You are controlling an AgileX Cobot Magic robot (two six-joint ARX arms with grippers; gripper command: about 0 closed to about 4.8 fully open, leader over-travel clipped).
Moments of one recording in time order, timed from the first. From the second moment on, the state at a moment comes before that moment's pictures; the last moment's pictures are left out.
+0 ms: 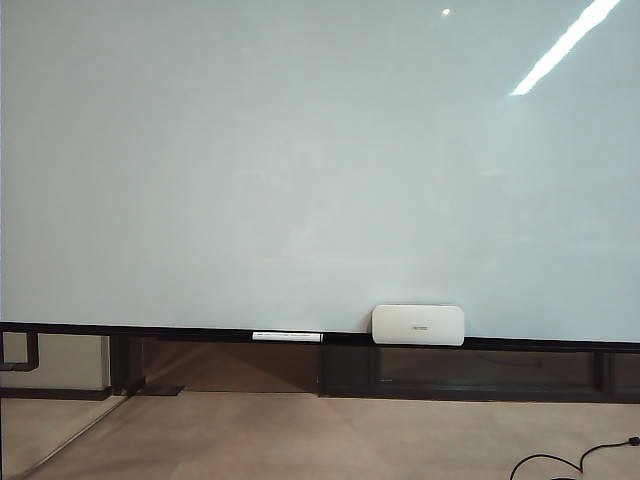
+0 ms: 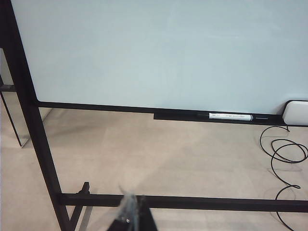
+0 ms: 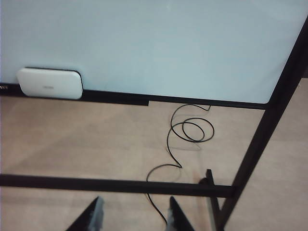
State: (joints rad) left arm 0.03 0.00 0.01 -0.06 0.11 0.00; right arm -0.07 0.00 0.00 -0.14 0.00 -0.04
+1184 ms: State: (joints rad) left arm 0.00 0.00 0.01 0.03 0.60 -0.23; right arm -0.07 0.00 0.04 0.11 0.13 0.18
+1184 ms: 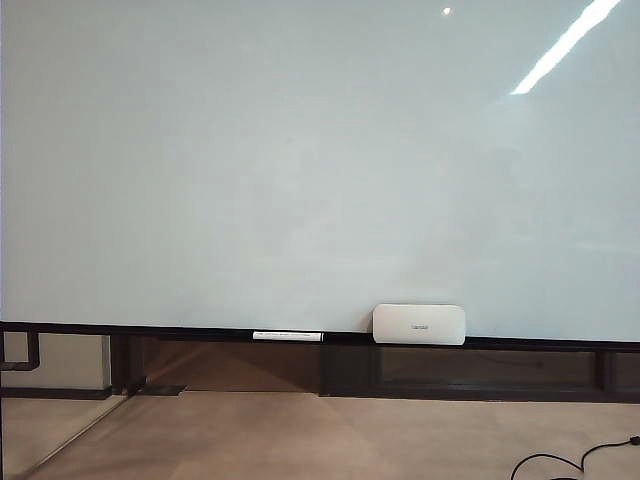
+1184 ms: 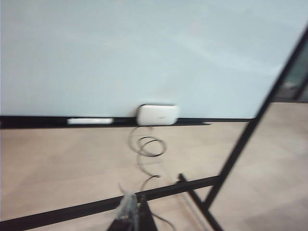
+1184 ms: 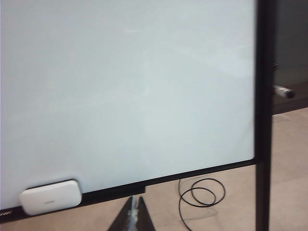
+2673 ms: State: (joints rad) left arm -0.28 0.01 0.01 0.11 0.31 -0.17; right arm -0.69 1.60 0.77 0.82 -0.47 0.01
